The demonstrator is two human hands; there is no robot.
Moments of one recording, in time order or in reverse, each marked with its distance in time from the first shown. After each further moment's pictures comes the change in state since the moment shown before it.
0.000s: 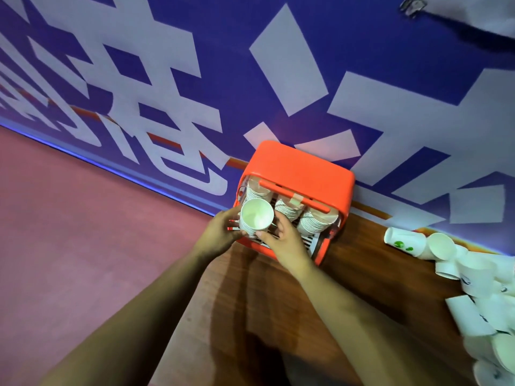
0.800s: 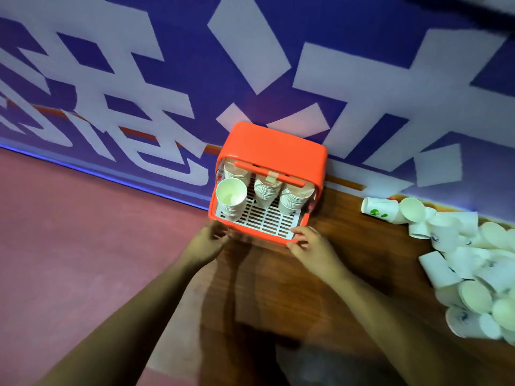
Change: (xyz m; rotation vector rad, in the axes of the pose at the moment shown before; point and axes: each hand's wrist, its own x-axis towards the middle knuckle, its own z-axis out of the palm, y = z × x) left_hand -0.049 0.004 0.031 0.190 -0.030 -0.196; right_hand -0.079 0.027 -0.087 -0.477 0.075 0.149
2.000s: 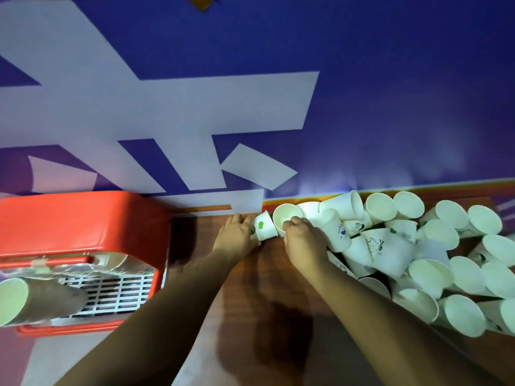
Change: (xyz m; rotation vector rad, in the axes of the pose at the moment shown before) left_hand 0.159 0.246 0.344 0.752 -0.243 0.362; right_hand 0.072 0.235 -0.217 -0.652 0.444 -0.016
